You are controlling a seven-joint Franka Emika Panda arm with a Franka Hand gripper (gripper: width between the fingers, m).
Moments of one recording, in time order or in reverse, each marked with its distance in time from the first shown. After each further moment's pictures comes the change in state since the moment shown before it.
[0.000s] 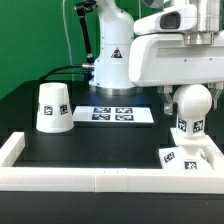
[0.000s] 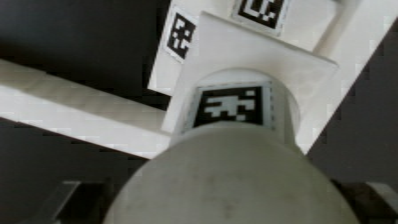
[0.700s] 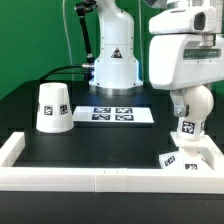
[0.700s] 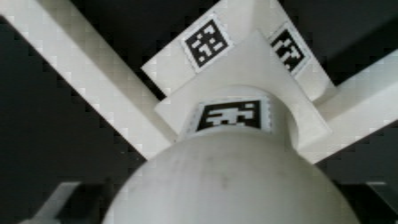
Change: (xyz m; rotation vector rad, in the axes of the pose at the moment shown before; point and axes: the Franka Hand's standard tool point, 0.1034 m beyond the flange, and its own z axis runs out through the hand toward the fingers) arm -0.004 -0.008 0.003 0.000 -0.024 -0.460
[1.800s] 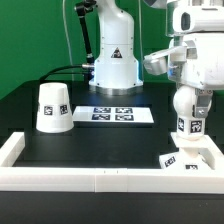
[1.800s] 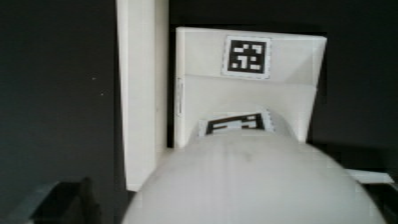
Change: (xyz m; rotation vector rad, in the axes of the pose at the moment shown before) arm -0.001 0.003 0.000 -0.005 -0.005 -0.892
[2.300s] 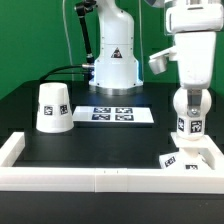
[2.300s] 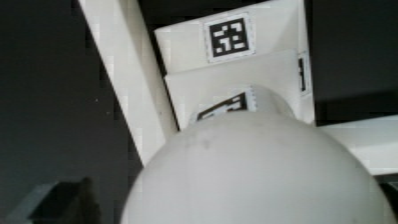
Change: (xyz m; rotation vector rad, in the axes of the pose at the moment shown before) arm 0.004 0.001 -0.002 0.002 0.021 0.183
